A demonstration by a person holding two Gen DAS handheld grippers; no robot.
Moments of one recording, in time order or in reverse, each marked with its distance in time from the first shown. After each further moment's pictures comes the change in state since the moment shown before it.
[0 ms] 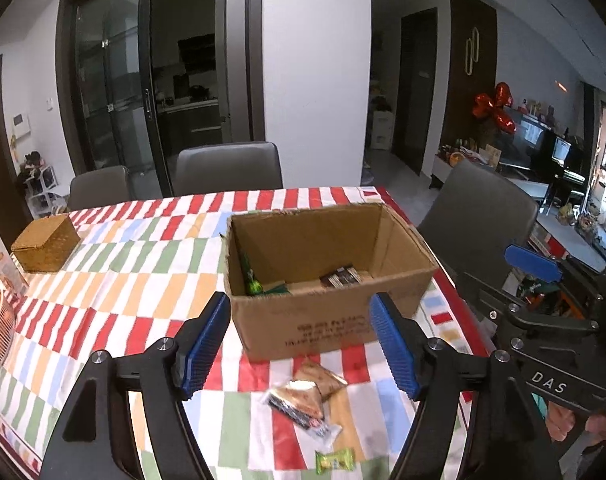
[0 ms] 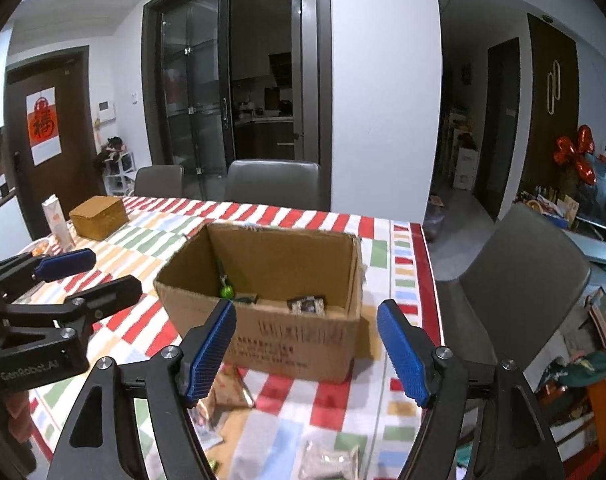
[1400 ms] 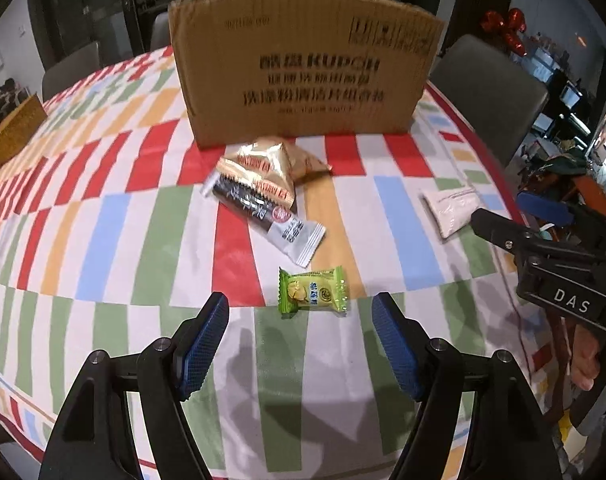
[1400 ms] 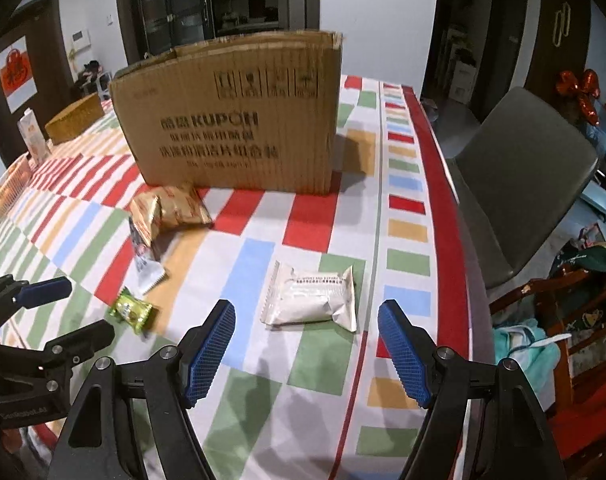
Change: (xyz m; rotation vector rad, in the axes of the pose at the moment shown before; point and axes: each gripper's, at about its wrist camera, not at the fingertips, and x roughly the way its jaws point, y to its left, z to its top) left arm 0.061 -0.019 -0.162 -0.028 0.413 -0.042; right arm 0.039 -0.018 -0.141 0.012 0.363 -0.030
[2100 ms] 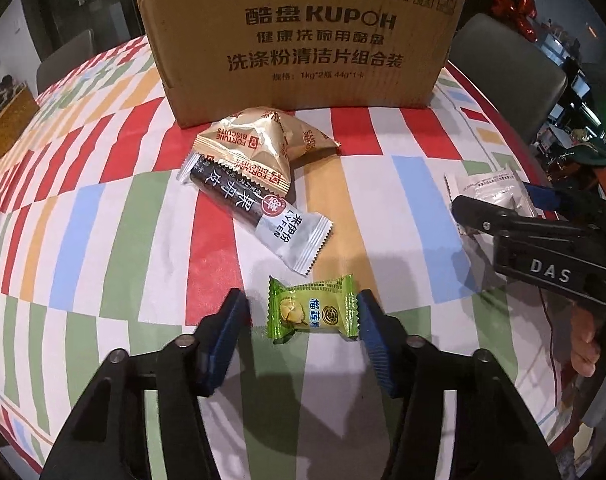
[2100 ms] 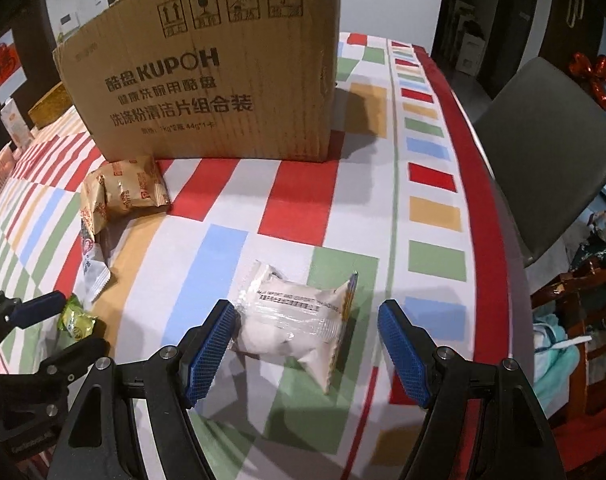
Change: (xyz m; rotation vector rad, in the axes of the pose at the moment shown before) left arm 0.041 -0.006 0.008 0.009 0.055 0.030; right arm 0.066 -0.006 0.010 0.009 0.119 0.019
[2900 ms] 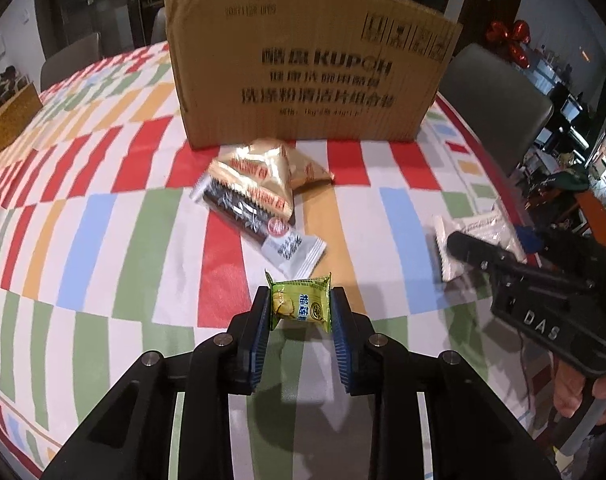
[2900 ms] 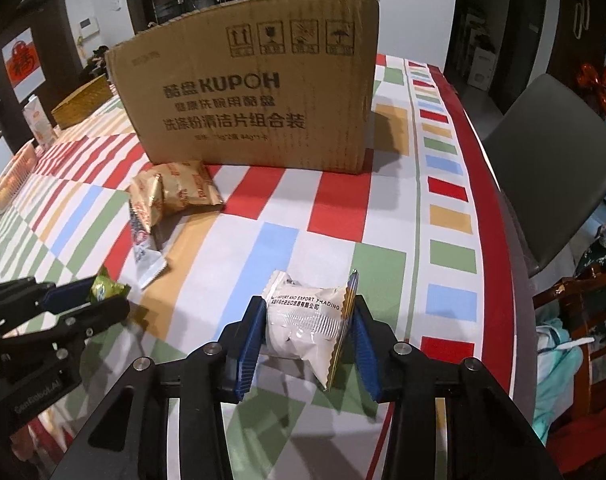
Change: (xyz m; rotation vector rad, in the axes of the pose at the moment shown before) left arm -0.032 0.011 0.000 -0.044 -0.084 -0.062; right arm -0.035 0.022 -0.012 -0.026 -0.063 0.041
